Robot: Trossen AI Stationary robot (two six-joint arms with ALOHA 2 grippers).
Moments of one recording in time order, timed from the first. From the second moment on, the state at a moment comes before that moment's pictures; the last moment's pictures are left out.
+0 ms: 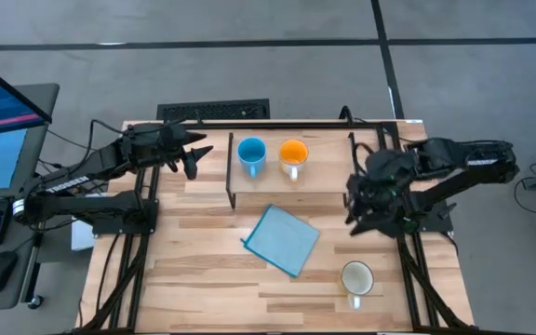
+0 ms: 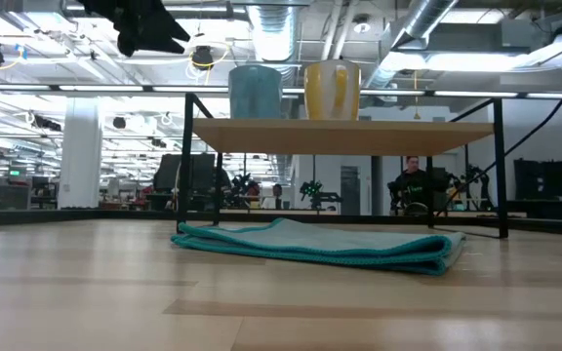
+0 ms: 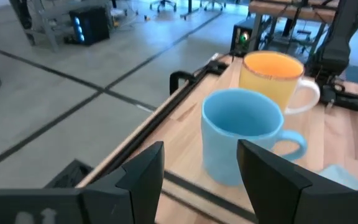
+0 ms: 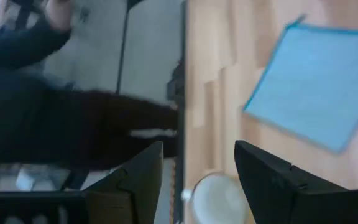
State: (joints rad) left arm 0.39 0.77 0.83 -0.36 -0.11 -0.05; right arm 0.18 1.13 1.41 -1.05 -0.45 0.47
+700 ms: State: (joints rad) left arm 0.39 0.77 0.83 -0.41 -0.11 -0.06; right arm 0.52 1.21 1.28 -1.19 -0.11 0.65
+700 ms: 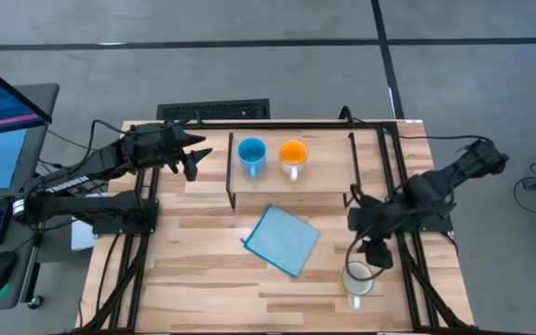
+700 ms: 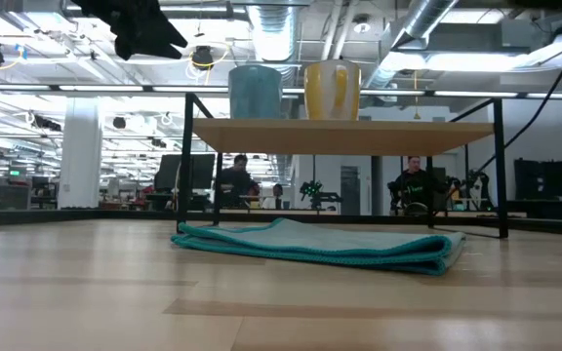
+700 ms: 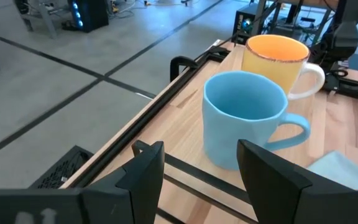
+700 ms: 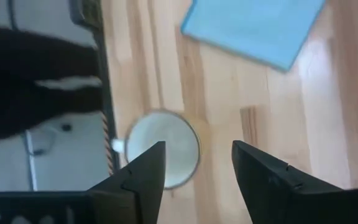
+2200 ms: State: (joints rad) left arm 0.39 0.77 0.83 -0.47 -0.08 -0.09; right arm 0.66 1.41 1.06 -0.99 -0.05 0.76
